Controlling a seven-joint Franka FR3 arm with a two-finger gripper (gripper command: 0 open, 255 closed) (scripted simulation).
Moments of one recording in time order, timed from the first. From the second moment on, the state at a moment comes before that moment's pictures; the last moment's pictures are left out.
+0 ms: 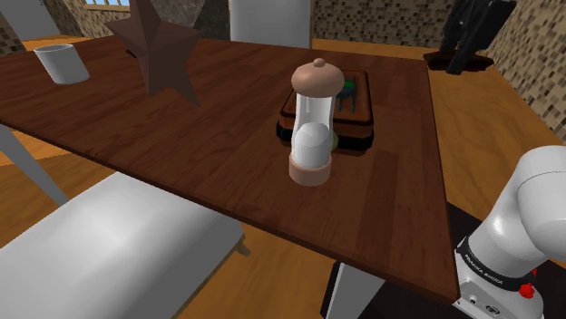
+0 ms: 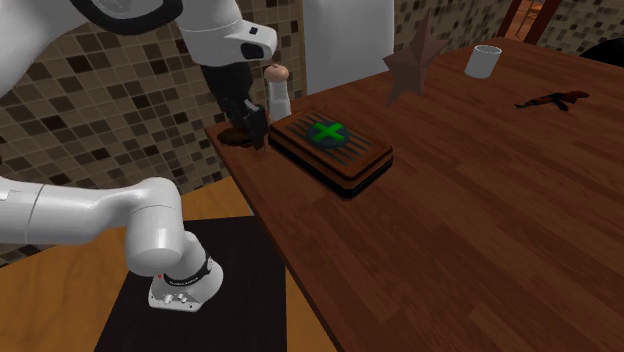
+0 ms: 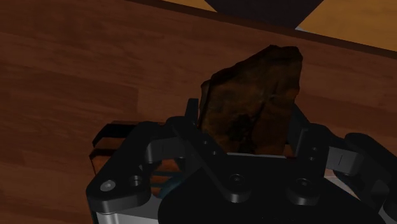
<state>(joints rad) 0.30 -0.94 -0.06 -2.22 0.01 1.37 -0.39</state>
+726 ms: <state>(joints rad) 0.32 -0.67 -0.02 -2.03 0.04 1.46 -0.35</state>
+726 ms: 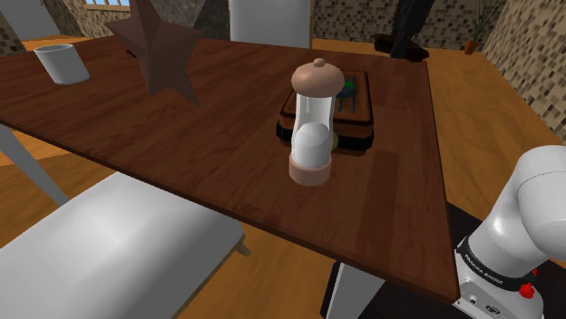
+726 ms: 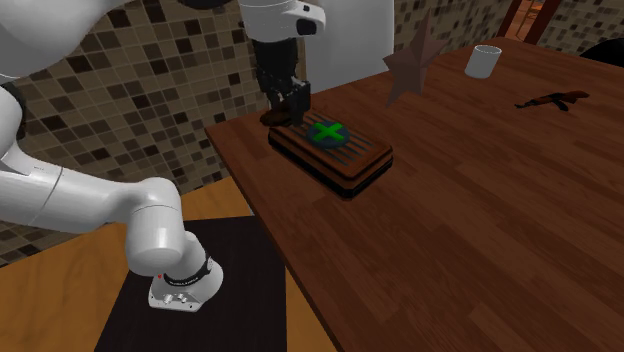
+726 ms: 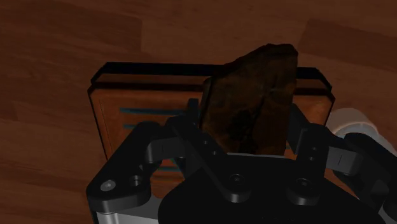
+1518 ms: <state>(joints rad) 0.33 -0.37 0.00 -1.85 0.05 1.58 -0.32</state>
